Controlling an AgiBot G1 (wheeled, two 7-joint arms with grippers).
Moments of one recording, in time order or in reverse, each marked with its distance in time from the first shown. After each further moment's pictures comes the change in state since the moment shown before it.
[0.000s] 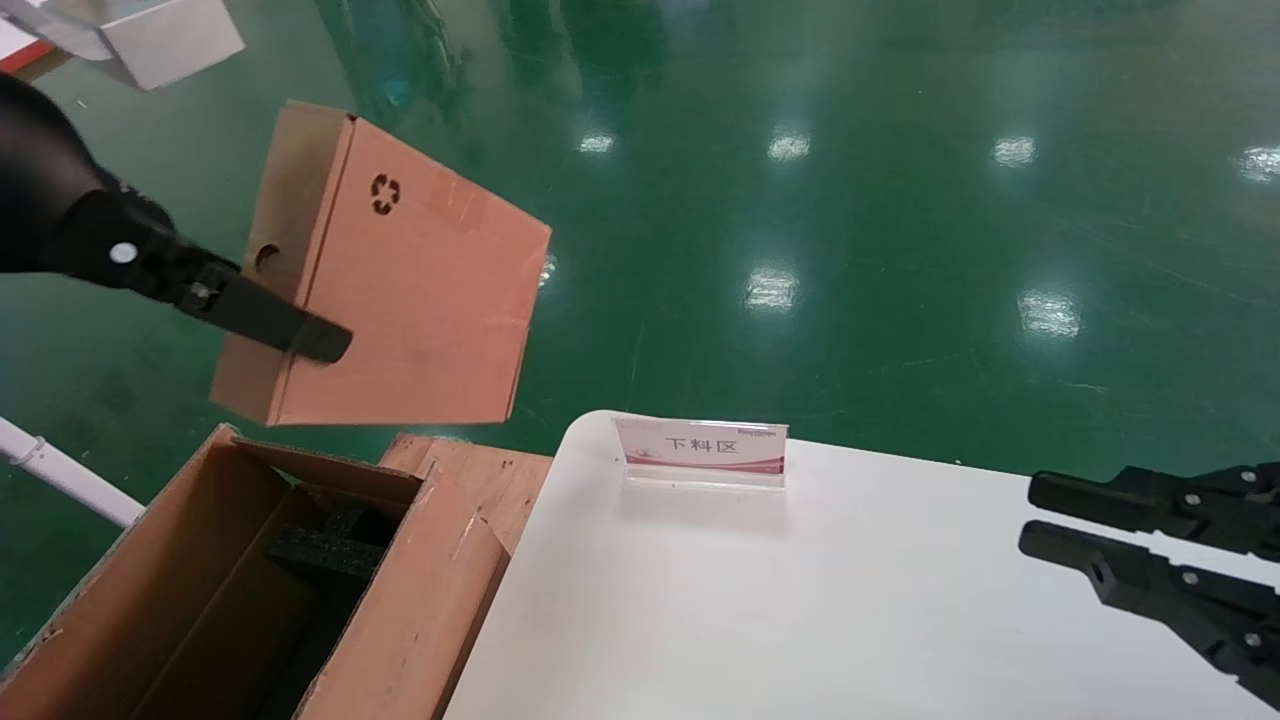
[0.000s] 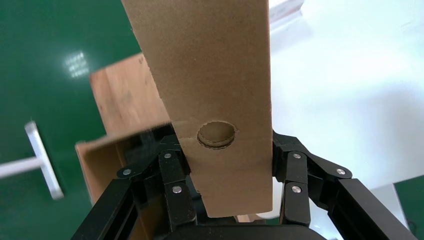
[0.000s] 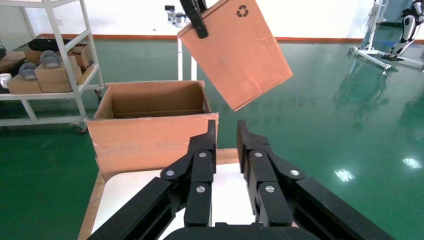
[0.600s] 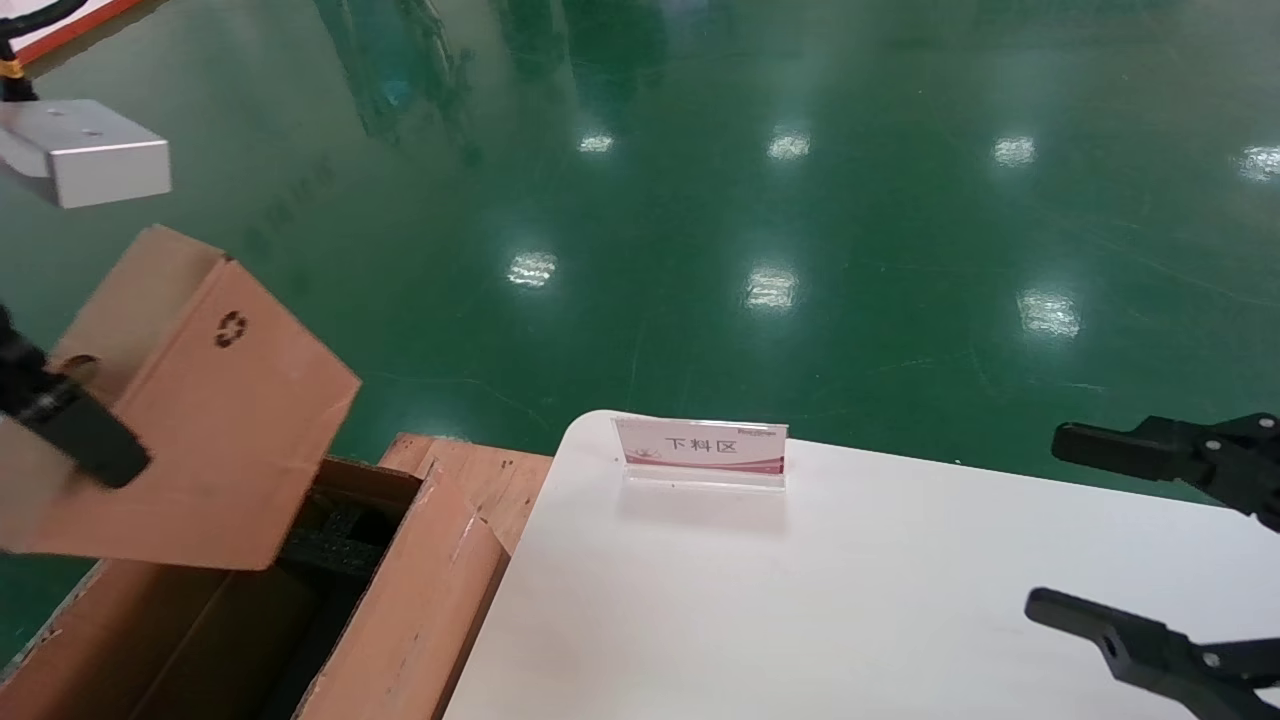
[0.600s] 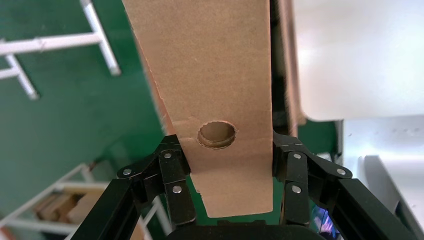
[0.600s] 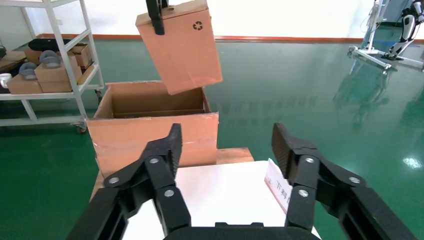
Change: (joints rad) left arm -0.160 0.312 0.574 0.123 -0.196 0.001 0.083; right arm 0.000 0.000 0.000 0.000 0.000 0.000 0.000
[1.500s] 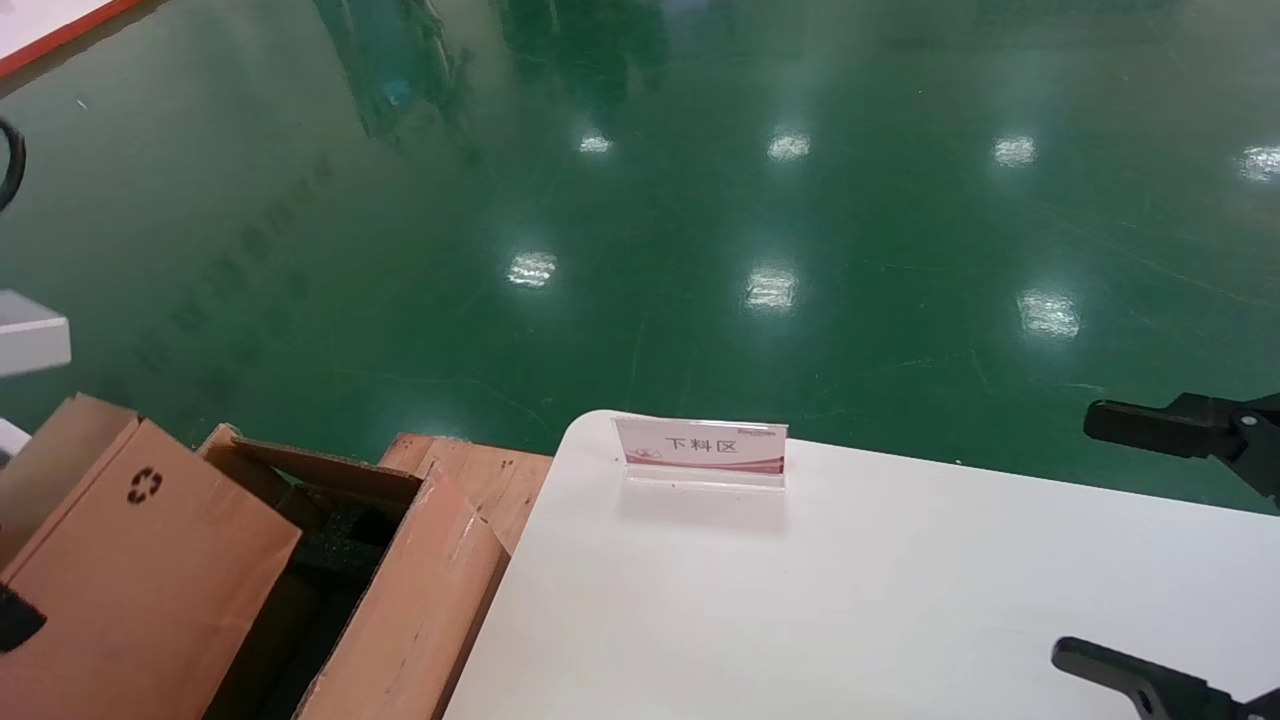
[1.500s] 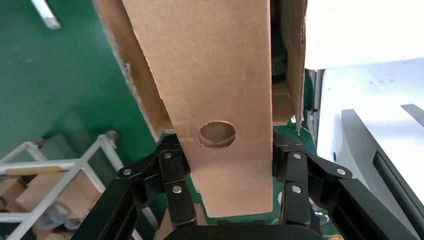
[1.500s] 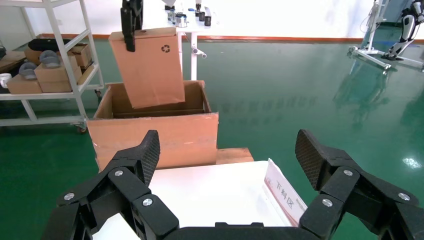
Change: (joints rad) left arm -0.011 -0.203 0.254 0.066 -0.001 0.000 0.250; right arm 0.000 0.000 0.000 0.000 0.000 0.000 0.000
